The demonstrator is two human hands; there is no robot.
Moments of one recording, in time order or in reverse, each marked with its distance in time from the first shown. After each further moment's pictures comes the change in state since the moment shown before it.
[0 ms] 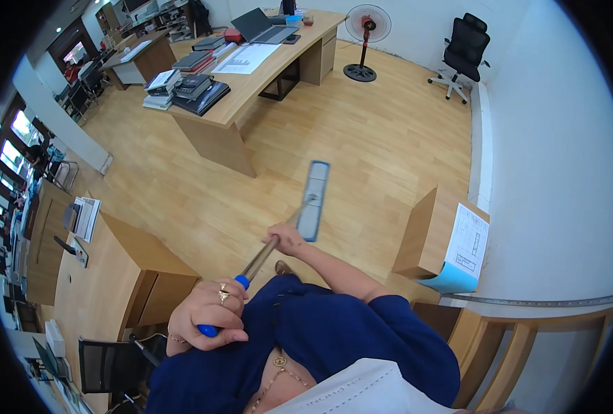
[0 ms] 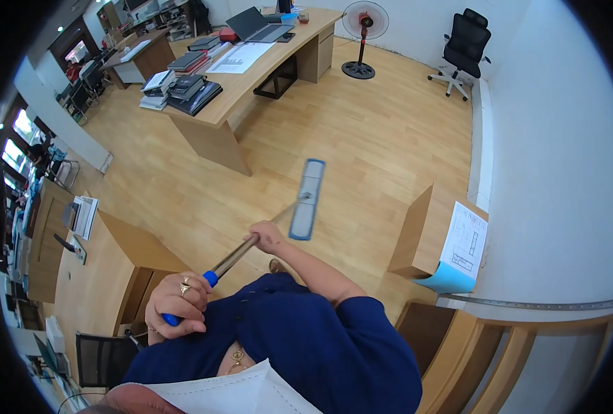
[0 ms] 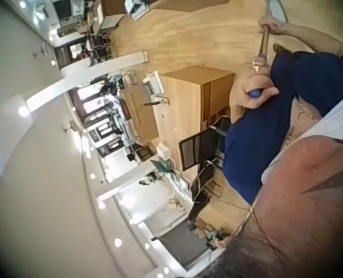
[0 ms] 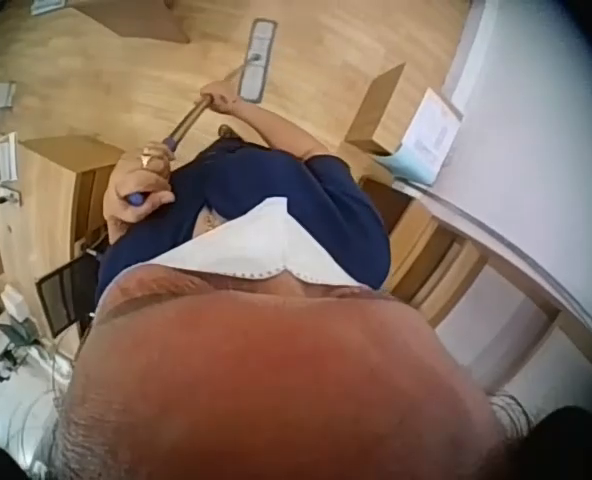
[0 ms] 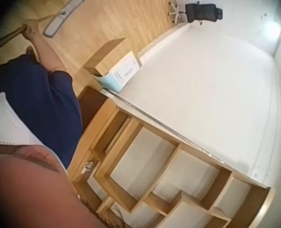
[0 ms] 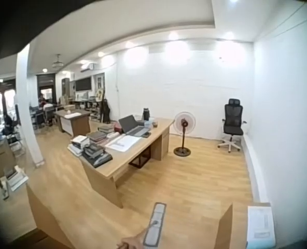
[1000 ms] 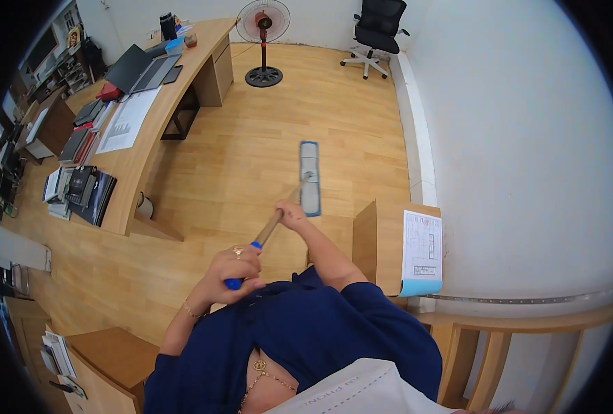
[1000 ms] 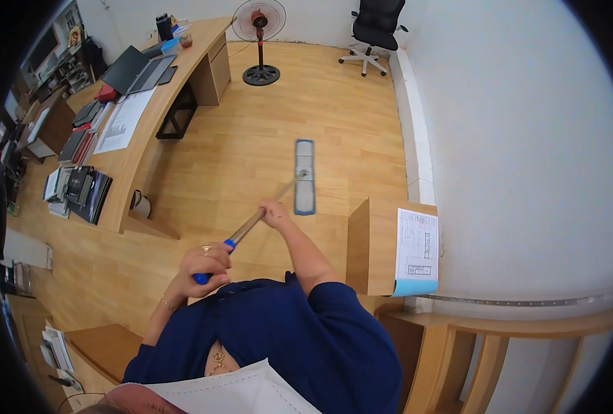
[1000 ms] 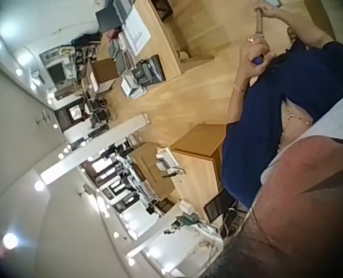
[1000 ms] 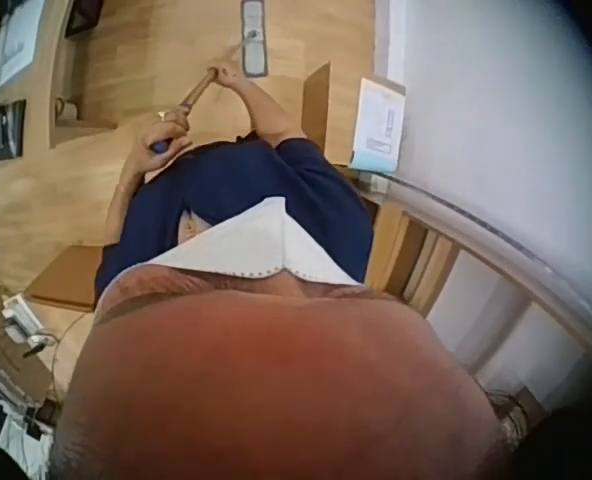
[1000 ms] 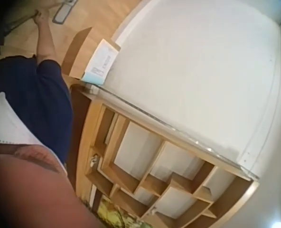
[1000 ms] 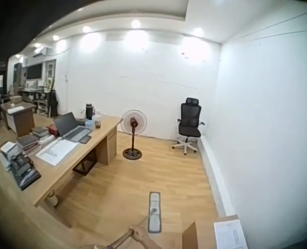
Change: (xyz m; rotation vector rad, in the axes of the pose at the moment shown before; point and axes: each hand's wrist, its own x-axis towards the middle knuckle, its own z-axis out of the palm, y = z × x) left_hand 0.325 -0.337 -0.025 -0.107 -0.087 0.076; right_hand 0.059 0.353 -0.301 -0.412 0.150 0.571
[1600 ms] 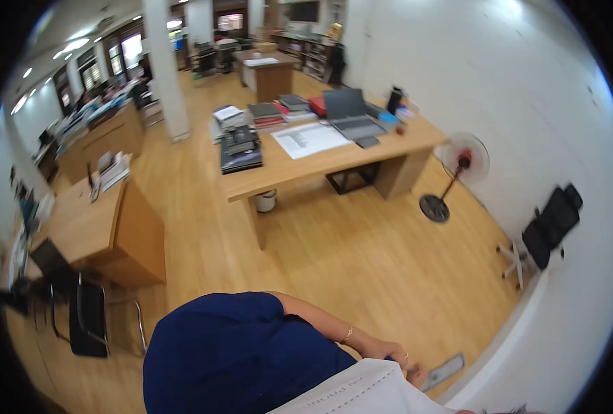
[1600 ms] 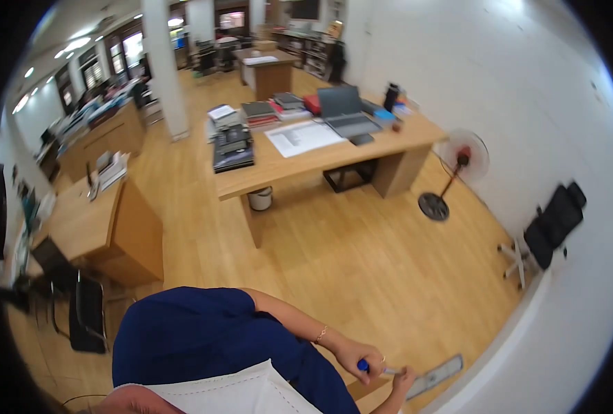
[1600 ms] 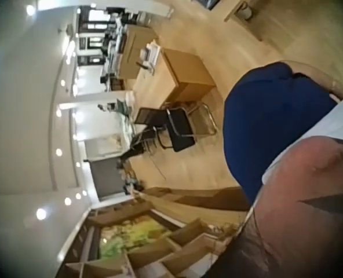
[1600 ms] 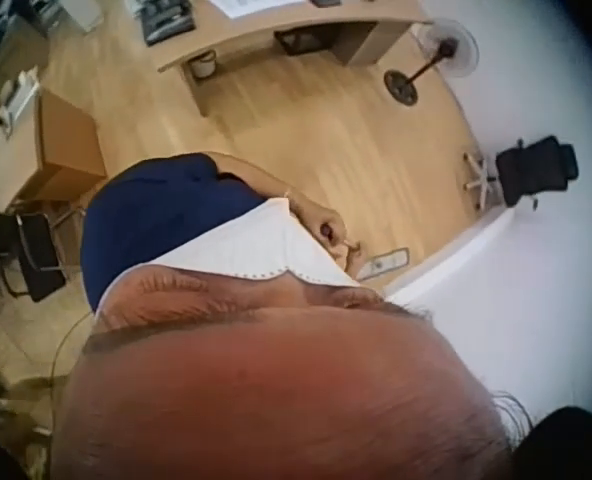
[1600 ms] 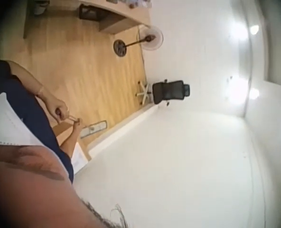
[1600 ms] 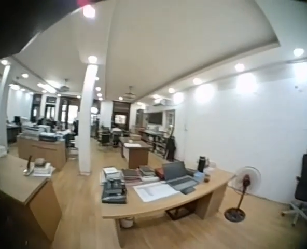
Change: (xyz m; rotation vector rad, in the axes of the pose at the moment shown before) left_hand 0.263 -0.186 0.181 -0.435 -0.223 0.118; right_hand -0.051 0.353 -0.244 -0.287 0.262 0.090
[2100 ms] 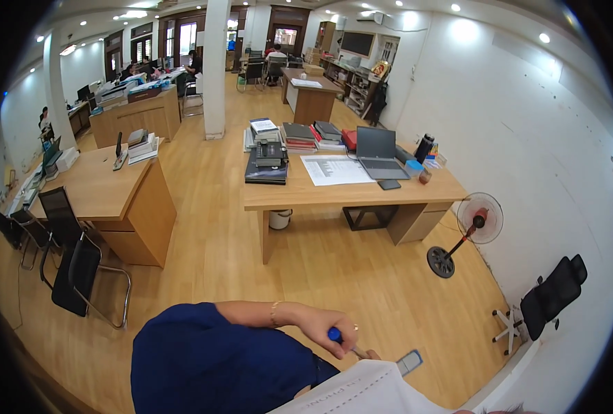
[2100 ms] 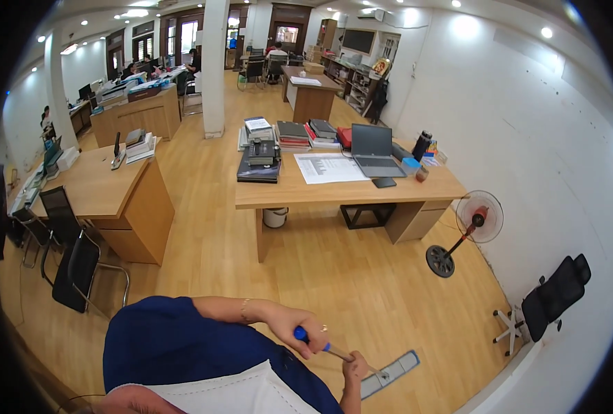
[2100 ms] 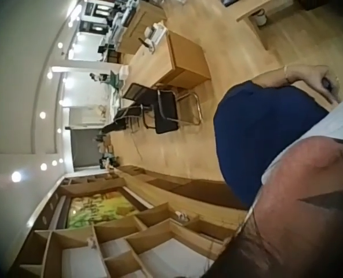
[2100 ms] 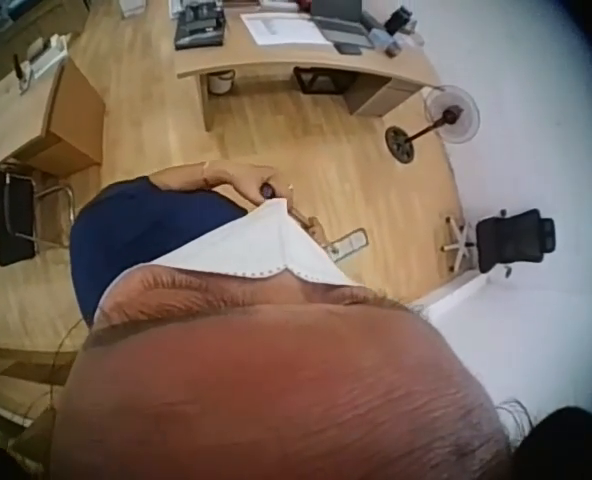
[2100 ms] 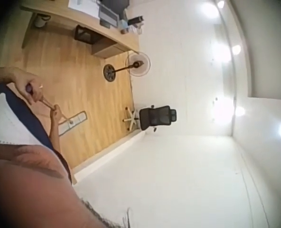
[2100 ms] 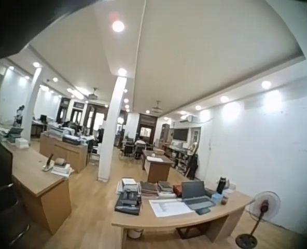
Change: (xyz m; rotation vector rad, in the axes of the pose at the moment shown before) left_hand -0.062 0.174 -0.058 0.306 0.317 -0.253; right_hand 0.115 -0.219 0.063 0.083 -0.388 -0.252
